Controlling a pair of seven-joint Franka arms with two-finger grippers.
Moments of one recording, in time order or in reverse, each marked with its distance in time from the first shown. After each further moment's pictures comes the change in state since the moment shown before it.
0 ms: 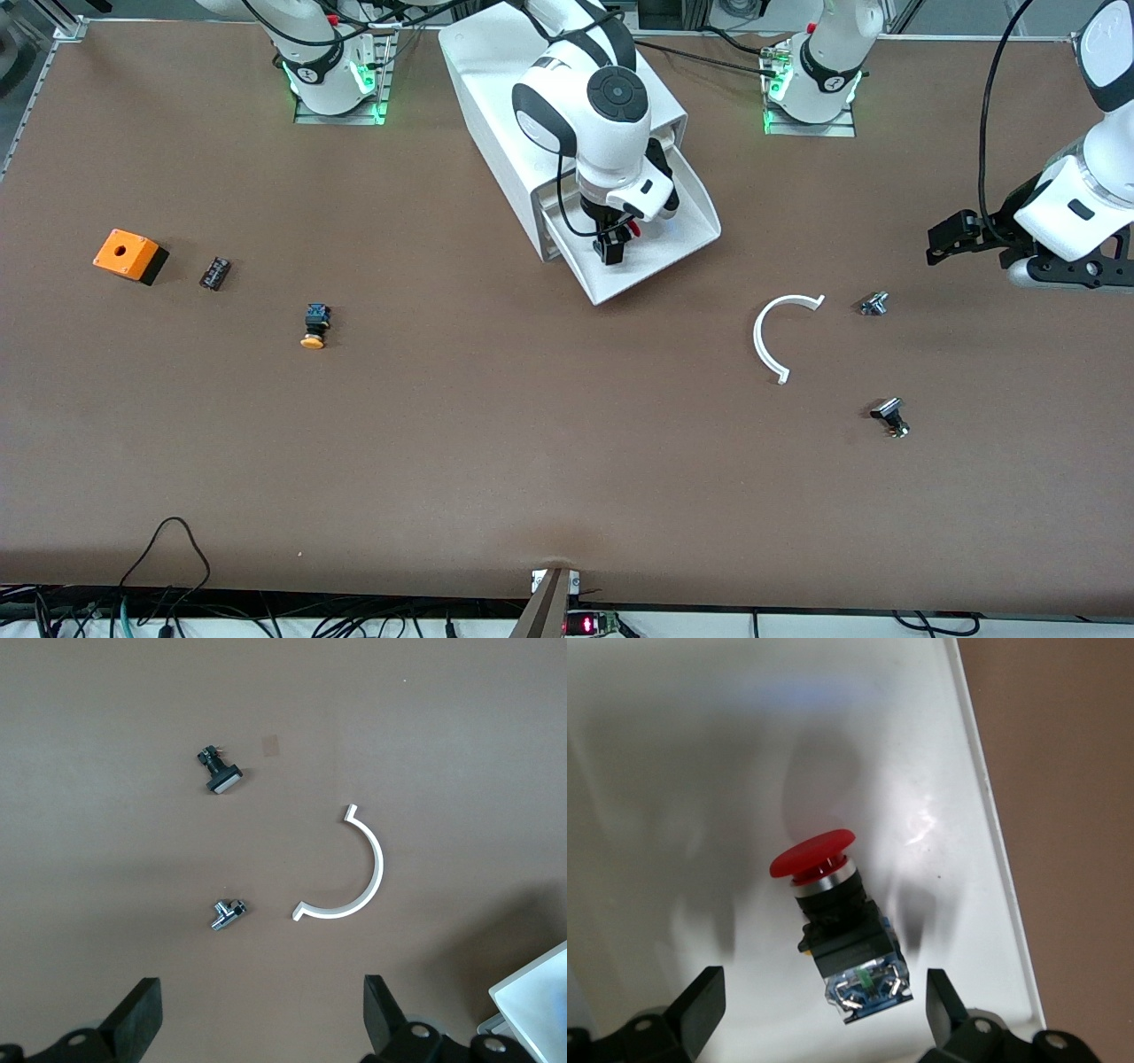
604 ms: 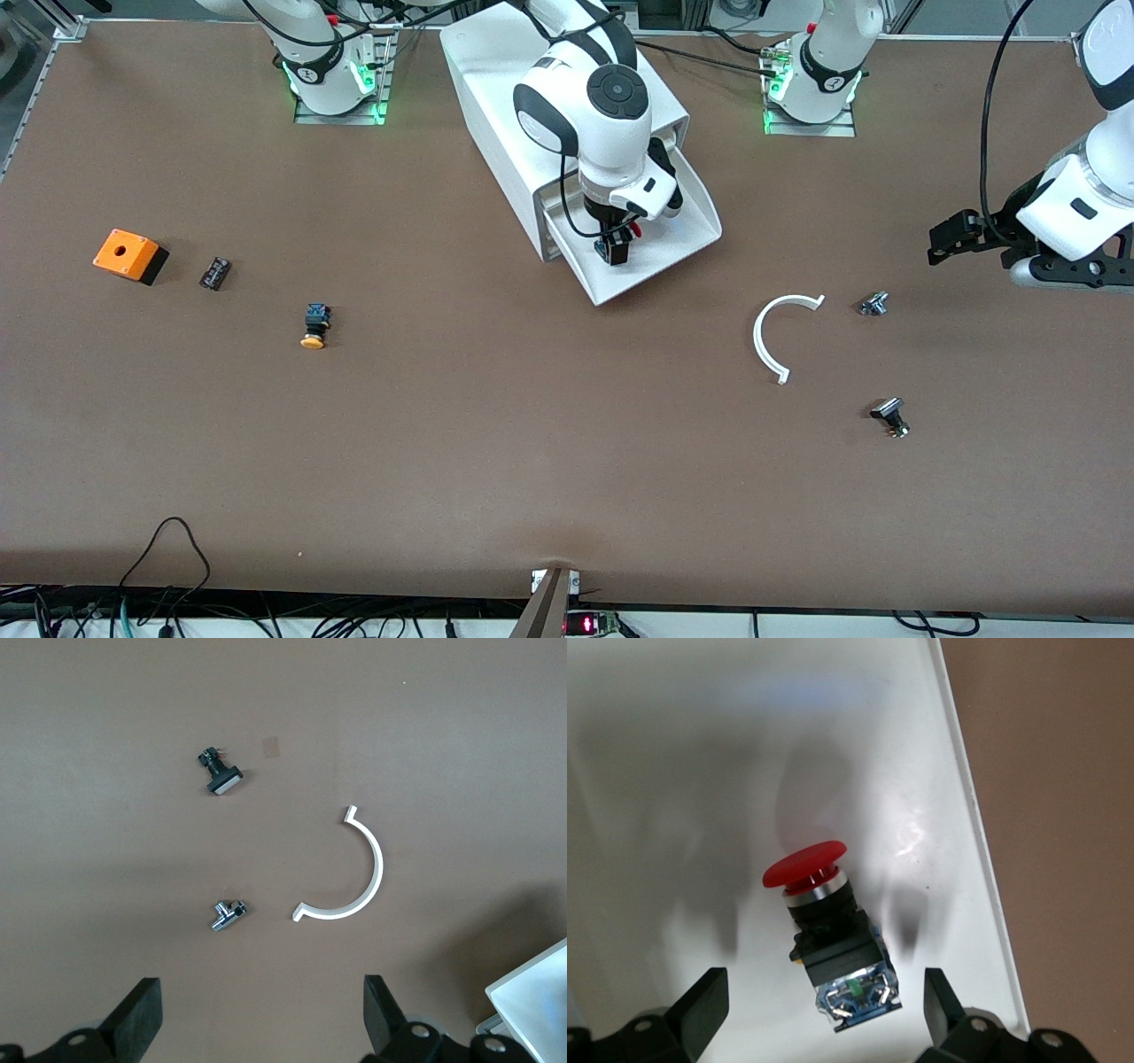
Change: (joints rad) left arm 0.000 0.001 0.001 0.006 0.000 -0.003 0.000; right arm 0.002 0.003 -0.002 0.000 0.000 0.035 -0.007
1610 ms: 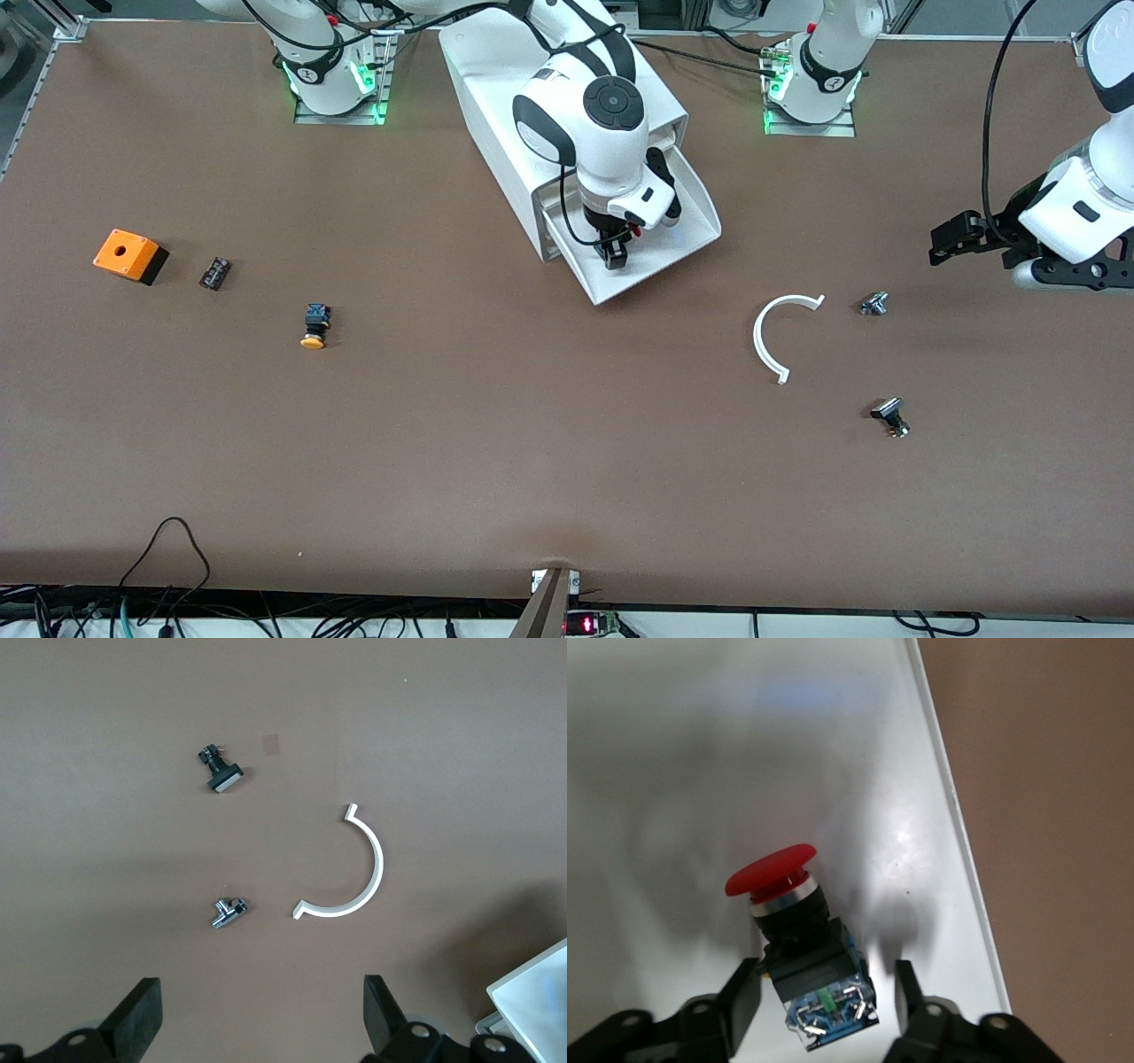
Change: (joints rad) left arm 0.000 0.011 0.002 0.017 0.000 -0.016 0.000; right arm -0.001 0.021 -0.011 0.003 0.011 0.030 -0.003
